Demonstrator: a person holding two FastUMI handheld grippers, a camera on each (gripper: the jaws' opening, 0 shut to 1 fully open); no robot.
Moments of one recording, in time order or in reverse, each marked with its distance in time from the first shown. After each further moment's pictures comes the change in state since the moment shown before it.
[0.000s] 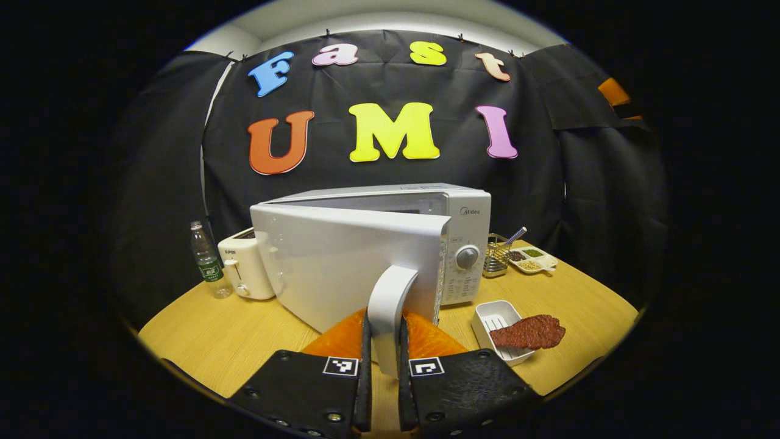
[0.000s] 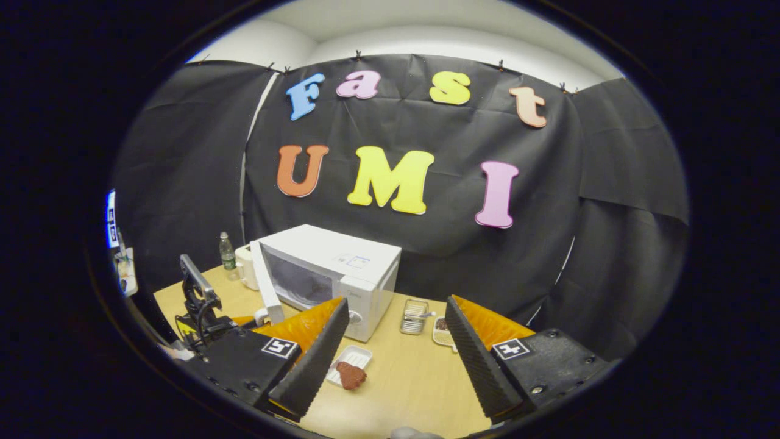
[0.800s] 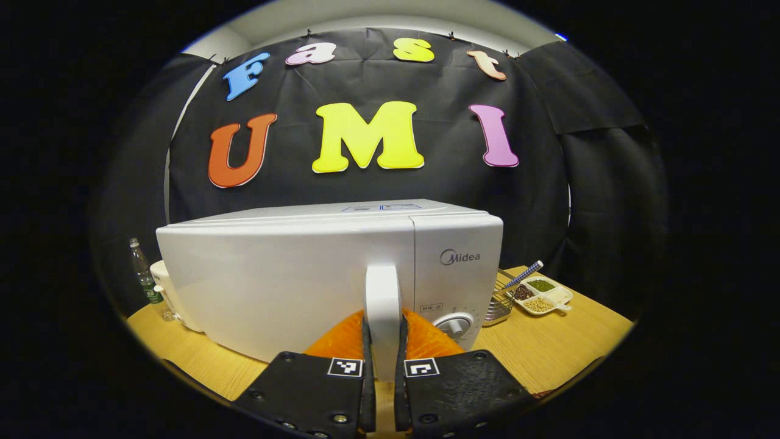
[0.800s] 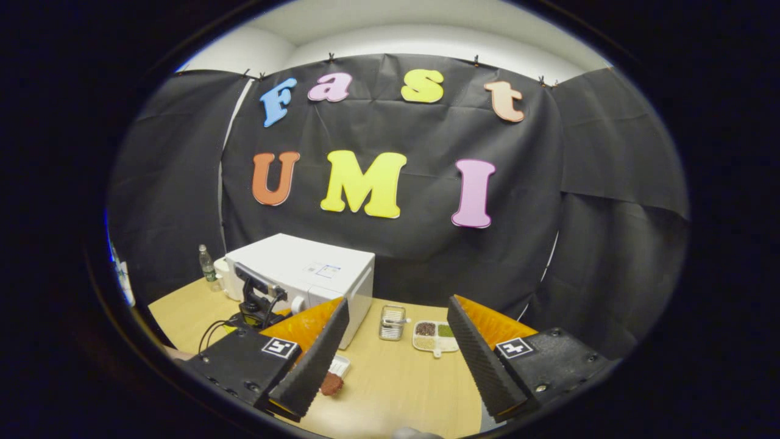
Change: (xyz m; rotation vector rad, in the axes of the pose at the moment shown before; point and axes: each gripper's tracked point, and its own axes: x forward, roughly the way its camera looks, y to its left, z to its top) left arm 0.158 -0.081 0.049 -0.009 -0.091 -0.061; right arm 0.019 -0.065 0.020 0.052 -0.004 -0.072
